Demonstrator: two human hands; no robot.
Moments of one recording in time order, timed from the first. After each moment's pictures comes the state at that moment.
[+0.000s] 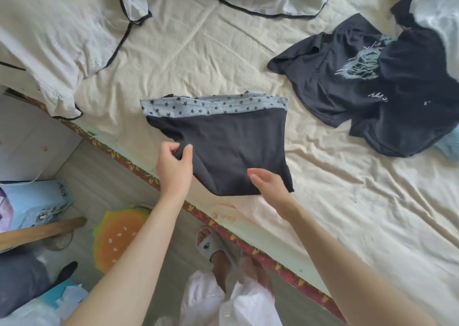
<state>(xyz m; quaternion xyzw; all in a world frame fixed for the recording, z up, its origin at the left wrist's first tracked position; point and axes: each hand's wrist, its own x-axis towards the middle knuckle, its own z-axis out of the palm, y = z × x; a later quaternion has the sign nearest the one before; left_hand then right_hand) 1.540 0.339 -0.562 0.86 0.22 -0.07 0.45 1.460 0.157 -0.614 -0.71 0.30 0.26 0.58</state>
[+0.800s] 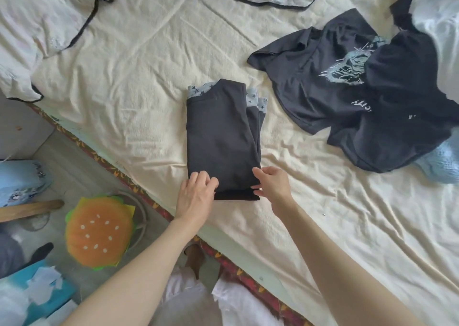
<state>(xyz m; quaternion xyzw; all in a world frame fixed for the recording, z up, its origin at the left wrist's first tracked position) 1.472 0.251 -0.622 0.96 -0.20 -0.17 0.06 1.475 0.074 -0.618 -0.62 0.47 0.23 0.59</state>
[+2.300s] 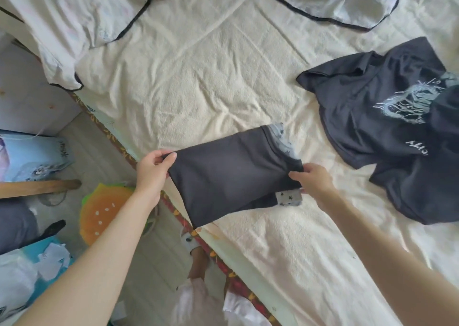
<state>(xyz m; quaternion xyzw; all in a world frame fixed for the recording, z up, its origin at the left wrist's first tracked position) 1.568 0.368 -0.629 0.71 0.40 -0.14 0.56 1.552 0.048 -0.639 -0.77 0.35 0.32 0.43</state>
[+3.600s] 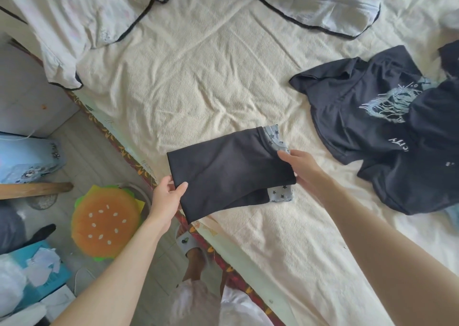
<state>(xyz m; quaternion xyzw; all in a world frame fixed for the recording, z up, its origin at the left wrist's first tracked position) 1.503 0.356 -0.636 0.69 0.39 -0.24 0.56 1.567 0.059 -0.626 -0.67 0.35 0.33 0.57</state>
